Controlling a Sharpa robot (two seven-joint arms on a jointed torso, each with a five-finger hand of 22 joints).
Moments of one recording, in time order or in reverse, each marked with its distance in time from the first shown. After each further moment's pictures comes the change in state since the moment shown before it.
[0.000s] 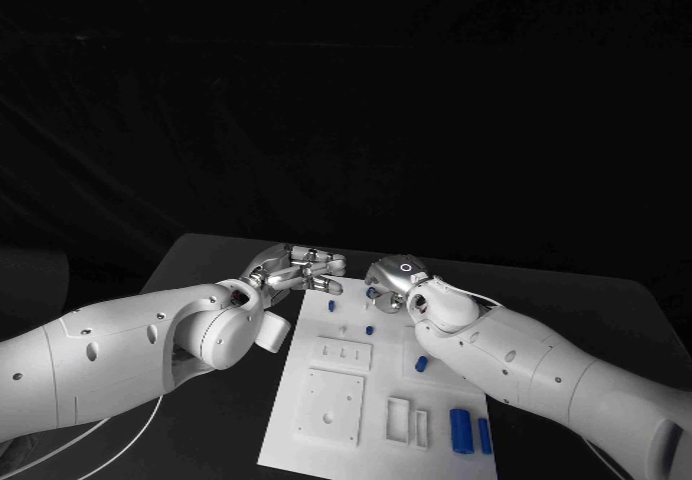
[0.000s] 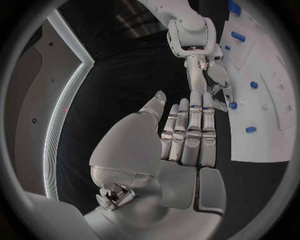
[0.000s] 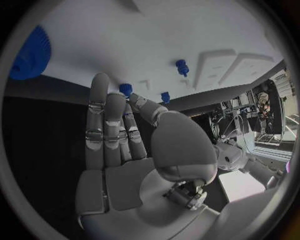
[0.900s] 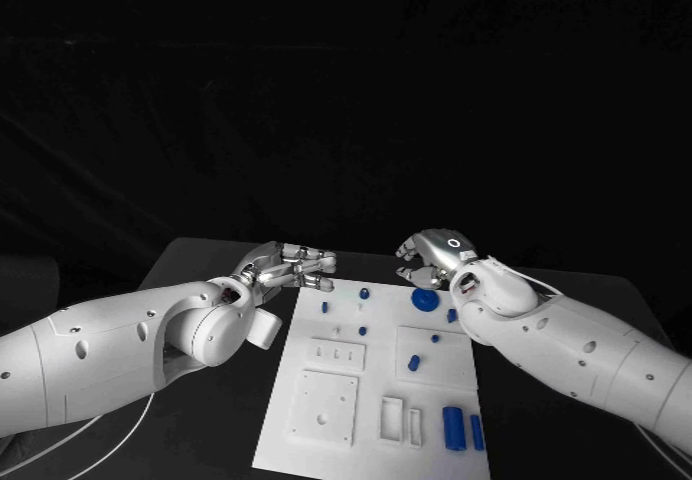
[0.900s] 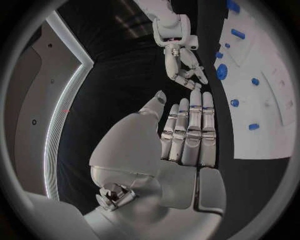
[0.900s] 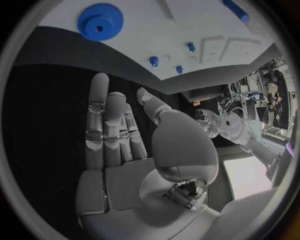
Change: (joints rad) left arm 0.003 -0.031 0.000 -0.003 -0.001 0.001 -0.003; left_hand 0.000 0.000 0.000 0.000 0.000 0.000 0.000 0.000 0.000 0.000 0.000 0.000 0.000 -0.004 0.004 0.000 -0.001 0.000 0.000 0.000 0.000 -0.002; right arm -0.001 -0.245 0.100 0.273 0.080 -0.034 -0.024; right_hand 0.001 -0.030 -0.188 0.027 -0.011 -0.005 -0.006 0.000 0.000 0.095 -0.027 0.000 0.000 -0.001 -0.010 0.008 0.006 -0.002 0.000 -0.011 0.007 -0.009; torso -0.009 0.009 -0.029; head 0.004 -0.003
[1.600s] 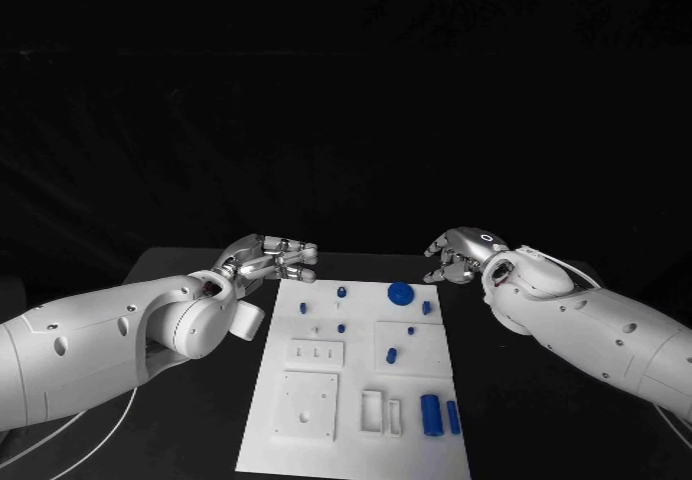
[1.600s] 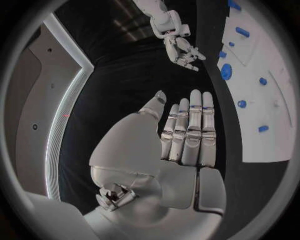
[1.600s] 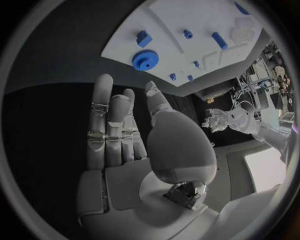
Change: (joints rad) left arm 0.000 -0.006 -0.004 -0.035 0.001 0.011 0.003; left_hand 0.000 0.000 0.000 0.000 0.000 0.000 0.000 0.000 0.000 0.000 0.000 0.000 0.000 0.000 0.000 0.000 0.000 0.000 0.000 0.000 0.000 -0.001; right arm -0.015 -0.099 0.036 -0.036 0.144 0.154 0.032; right_hand 0.088 0.028 -0.411 0.044 0.075 -0.053 -0.019 0.003 0.000 0.061 -0.078 0.540 0.682 -0.008 -0.071 0.024 0.079 -0.051 0.000 -0.082 0.077 0.038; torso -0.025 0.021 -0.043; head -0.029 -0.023
